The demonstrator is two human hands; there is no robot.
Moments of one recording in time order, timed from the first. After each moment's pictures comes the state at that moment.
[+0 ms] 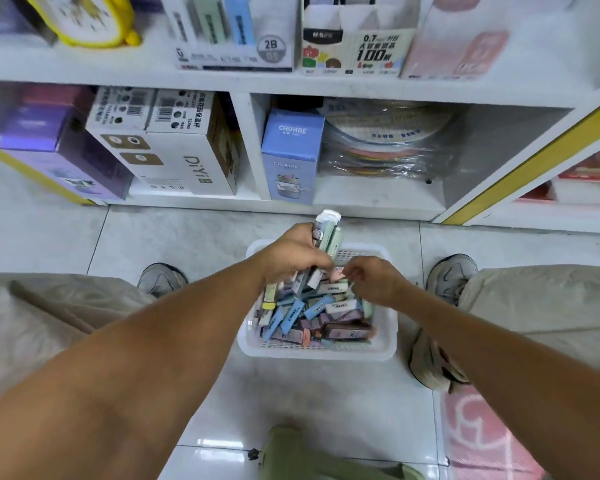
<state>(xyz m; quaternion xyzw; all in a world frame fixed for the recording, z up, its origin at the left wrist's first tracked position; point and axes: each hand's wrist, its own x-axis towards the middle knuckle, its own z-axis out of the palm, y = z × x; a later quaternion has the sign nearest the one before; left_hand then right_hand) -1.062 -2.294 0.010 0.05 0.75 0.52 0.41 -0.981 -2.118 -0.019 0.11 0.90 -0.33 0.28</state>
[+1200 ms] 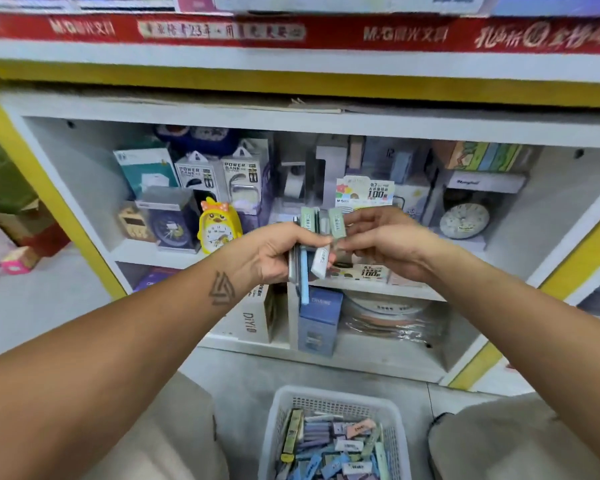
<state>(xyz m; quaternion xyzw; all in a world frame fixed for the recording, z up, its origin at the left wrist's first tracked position) -1.139 -2.343 0.329 -0.03 0.57 0.73 0.37 -1.107 -2.151 0.335 0.02 0.71 -0.70 0.10</state>
